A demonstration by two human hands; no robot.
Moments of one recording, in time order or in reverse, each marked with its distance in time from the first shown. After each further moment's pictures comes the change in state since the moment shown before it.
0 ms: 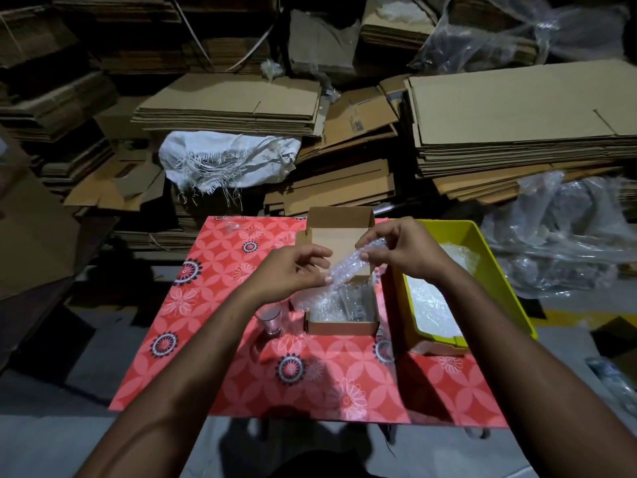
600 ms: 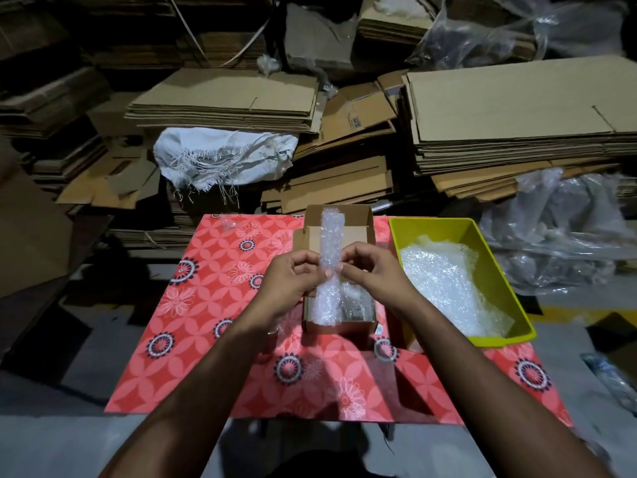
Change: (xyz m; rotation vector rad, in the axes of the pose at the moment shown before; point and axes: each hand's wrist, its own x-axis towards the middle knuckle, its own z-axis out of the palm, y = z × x) left_hand -0.006 0.000 0.036 -0.594 0.208 -0.092; right_hand -0.016 0.011 0.064 0.402 0.062 0.094
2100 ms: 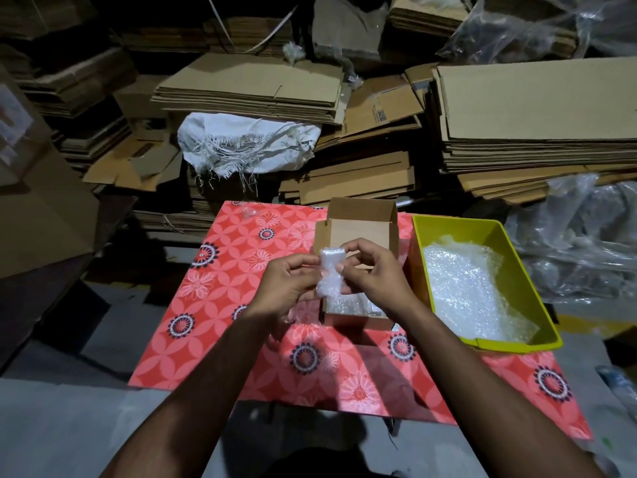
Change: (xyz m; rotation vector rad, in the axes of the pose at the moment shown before) left_hand -0.022 -0.010 -0.032 -0.155 0.136 -0.137; right_hand 0.003 -0.005 0.045 0.081 0.025 0.084
